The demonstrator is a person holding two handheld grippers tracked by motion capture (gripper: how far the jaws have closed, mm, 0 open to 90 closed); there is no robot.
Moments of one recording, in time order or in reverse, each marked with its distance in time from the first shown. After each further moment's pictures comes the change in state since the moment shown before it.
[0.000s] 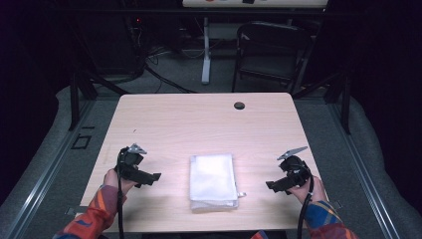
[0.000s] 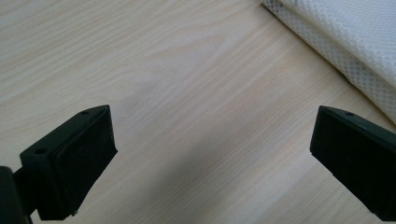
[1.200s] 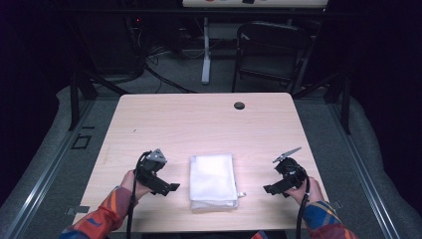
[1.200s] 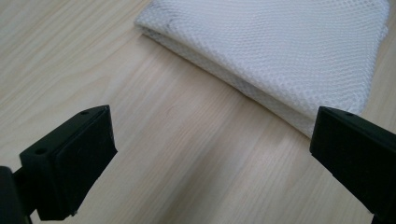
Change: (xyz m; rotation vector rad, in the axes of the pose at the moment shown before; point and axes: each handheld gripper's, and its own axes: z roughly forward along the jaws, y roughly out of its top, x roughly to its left) left arm -0.052 0.019 0.017 -0.011 -0.194 0.218; right arm 0.006 0.002 0.008 0.096 0.042 -0.012
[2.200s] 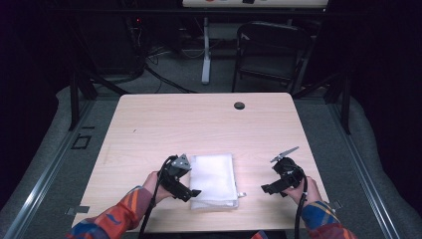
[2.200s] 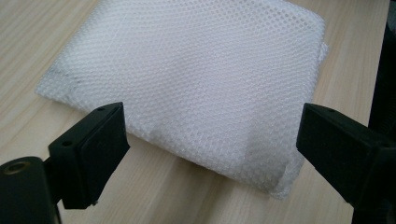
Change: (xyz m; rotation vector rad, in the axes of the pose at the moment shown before) left arm -0.041 0.033 0.035 0.000 -0.095 0.146; right arm 0.005 0.004 0.003 -0.008 0.024 0.011
